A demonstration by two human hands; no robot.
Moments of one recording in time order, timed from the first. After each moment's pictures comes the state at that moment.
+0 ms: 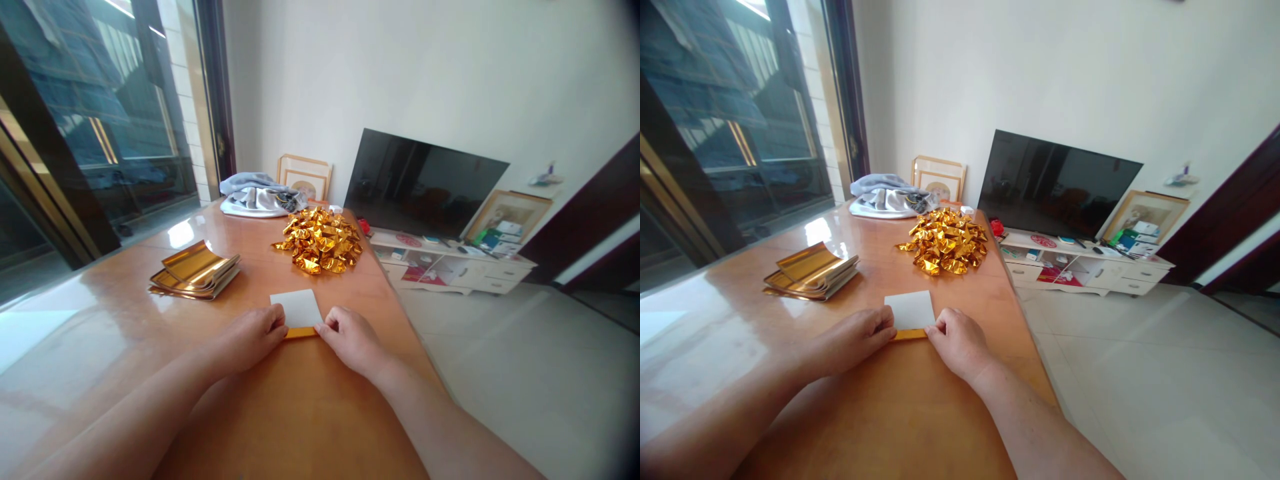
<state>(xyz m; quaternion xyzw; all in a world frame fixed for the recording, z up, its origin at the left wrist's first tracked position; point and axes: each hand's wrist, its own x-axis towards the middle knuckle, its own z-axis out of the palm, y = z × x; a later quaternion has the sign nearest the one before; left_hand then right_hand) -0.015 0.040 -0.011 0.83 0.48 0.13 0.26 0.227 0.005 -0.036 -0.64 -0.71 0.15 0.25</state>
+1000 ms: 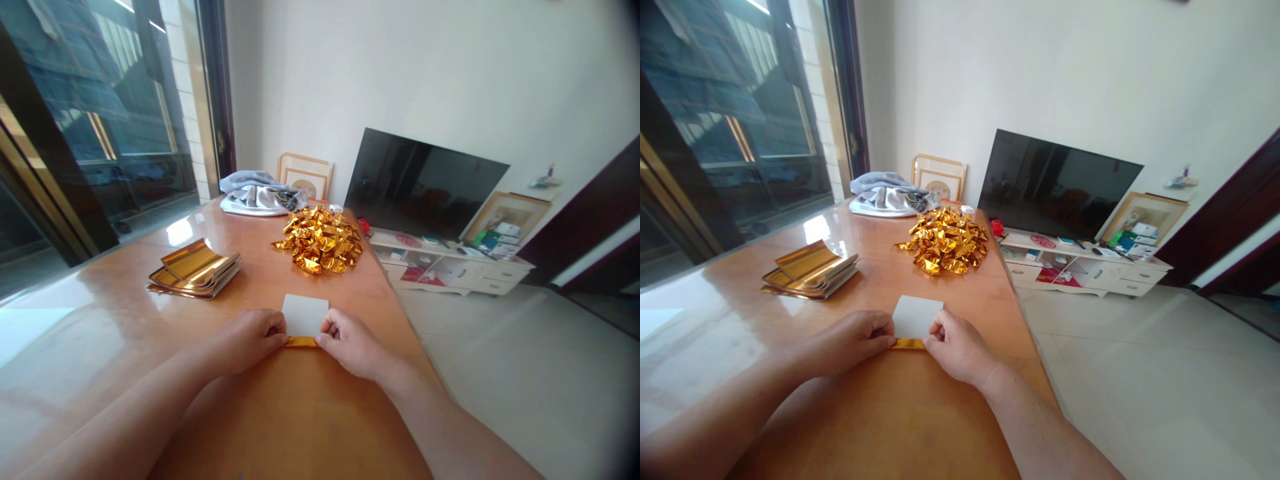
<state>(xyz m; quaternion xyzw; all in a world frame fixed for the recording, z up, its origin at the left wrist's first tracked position) -0.020 0.039 -0.009 0.85 0.44 0.12 0.29 0.229 -0.003 -0.037 -0.59 -0.71 0.29 0.26</state>
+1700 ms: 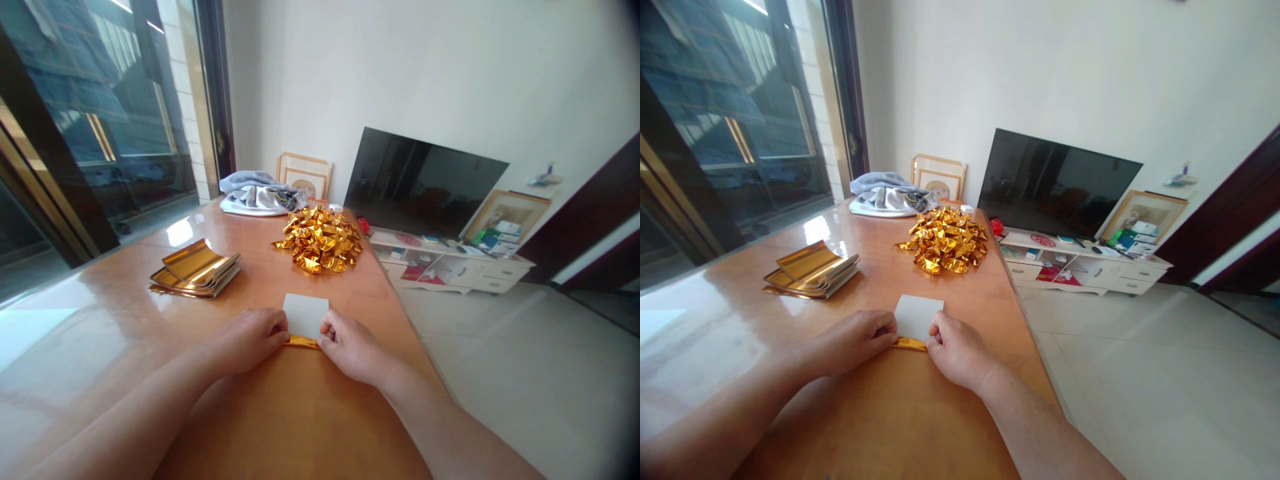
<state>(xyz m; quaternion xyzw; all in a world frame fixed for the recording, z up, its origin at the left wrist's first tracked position) -0.018 0.041 -0.017 0.85 0.44 0.12 0.25 0.225 -0.009 -0.029 -0.61 -0.74 0.23 0.20</state>
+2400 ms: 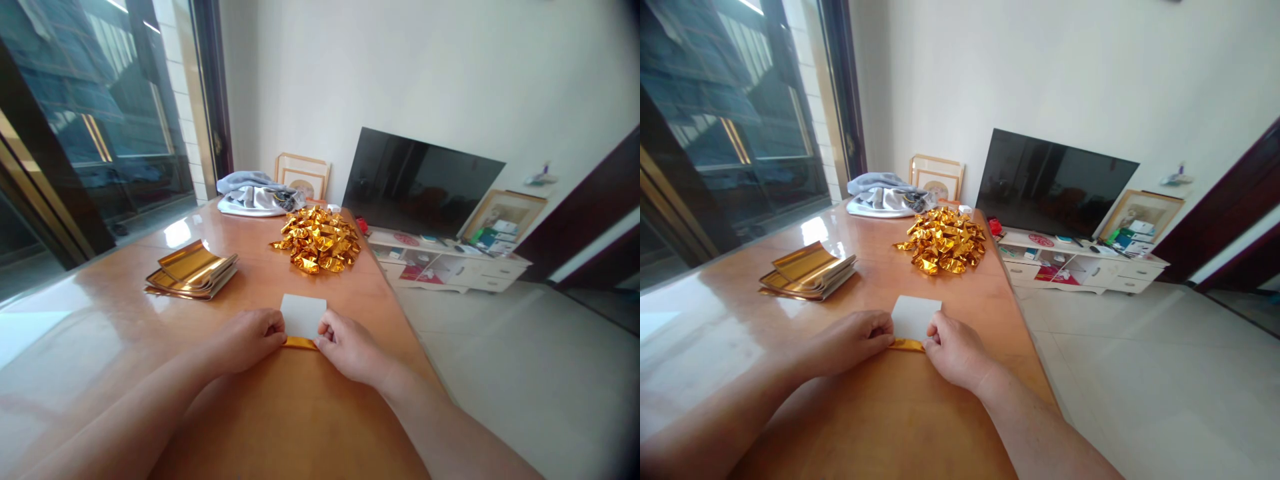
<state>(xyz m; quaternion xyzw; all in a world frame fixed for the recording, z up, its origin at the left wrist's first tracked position) -0.019 0.041 -0.013 0.85 0.45 0.11 0.27 0.225 -0.008 -0.031 -0.61 -0.73 0.23 0.21</state>
